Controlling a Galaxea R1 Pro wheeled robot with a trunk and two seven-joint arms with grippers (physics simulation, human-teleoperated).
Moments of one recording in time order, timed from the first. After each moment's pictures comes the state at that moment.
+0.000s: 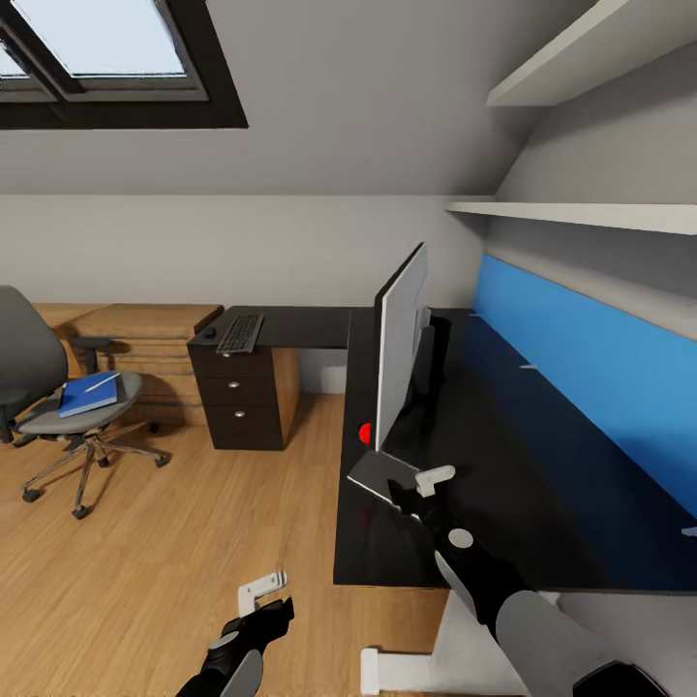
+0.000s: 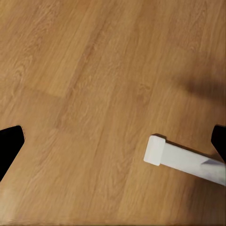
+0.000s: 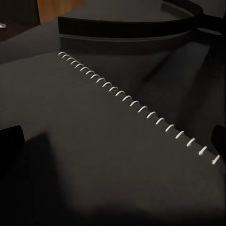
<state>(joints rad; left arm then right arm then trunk) -0.26 -0.02 -0.39 -0.95 0.67 0.23 0.49 -0.72 0.04 0.33 -0.43 -0.08 -0.28 -0.02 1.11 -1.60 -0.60</state>
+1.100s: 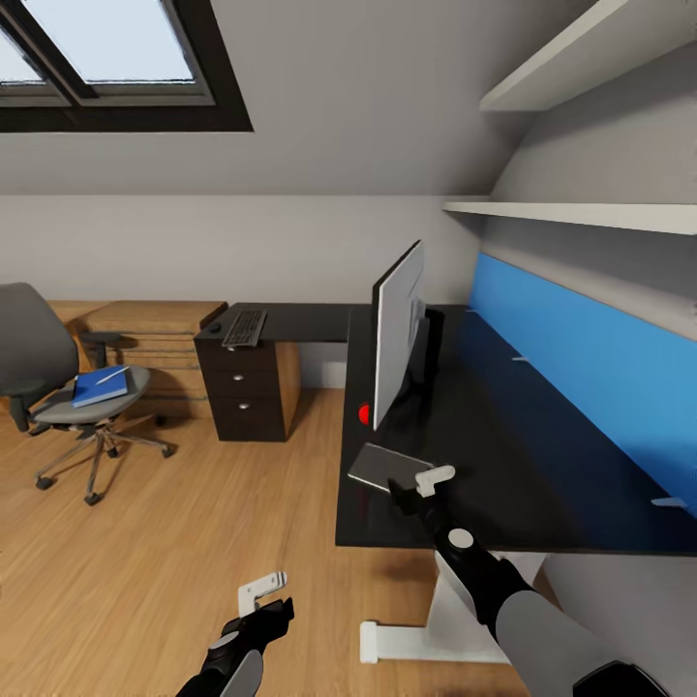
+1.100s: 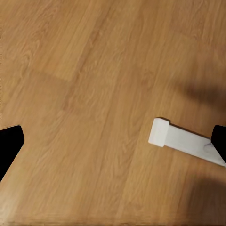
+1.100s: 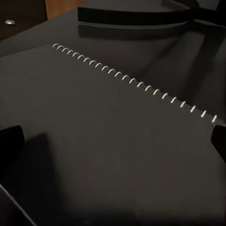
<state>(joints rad) -0.26 -0.02 -0.39 -0.95 0.67 0.23 0.49 -0.72 0.04 0.33 -0.43 -0.08 -0.28 -0.02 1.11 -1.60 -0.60</state>
